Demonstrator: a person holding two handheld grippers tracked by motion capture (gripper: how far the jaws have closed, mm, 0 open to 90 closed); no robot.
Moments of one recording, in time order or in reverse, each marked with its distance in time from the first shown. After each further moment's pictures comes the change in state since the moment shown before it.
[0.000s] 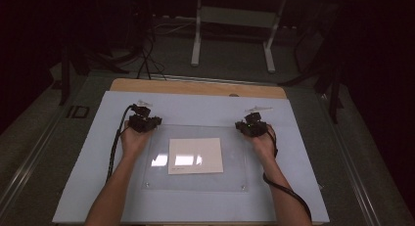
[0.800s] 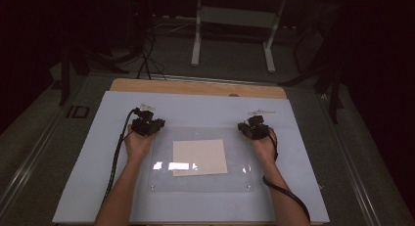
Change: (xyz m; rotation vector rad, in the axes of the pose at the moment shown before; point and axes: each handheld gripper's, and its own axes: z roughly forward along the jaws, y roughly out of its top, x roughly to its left) left arm -0.013 -0.005 0.000 -0.015 0.020 0.006; right arm -0.005 -0.012 0.001 -0.043 -0.034 0.031
